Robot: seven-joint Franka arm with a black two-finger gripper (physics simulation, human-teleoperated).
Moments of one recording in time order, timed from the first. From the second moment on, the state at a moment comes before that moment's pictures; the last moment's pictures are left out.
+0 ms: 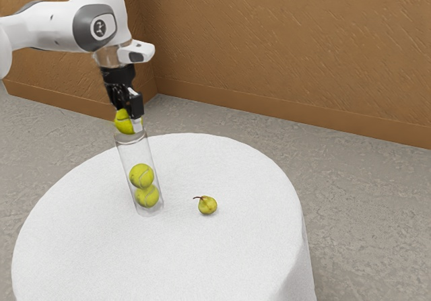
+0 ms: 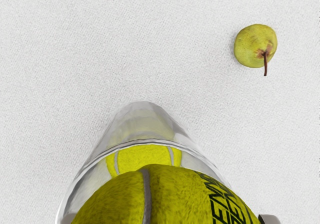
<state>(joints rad) -0.13 0.15 0.21 -1.65 -0.06 1.69 0.46</state>
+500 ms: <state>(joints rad) -0.12 0.15 0.21 -1.65 -0.07 1.69 0.47</state>
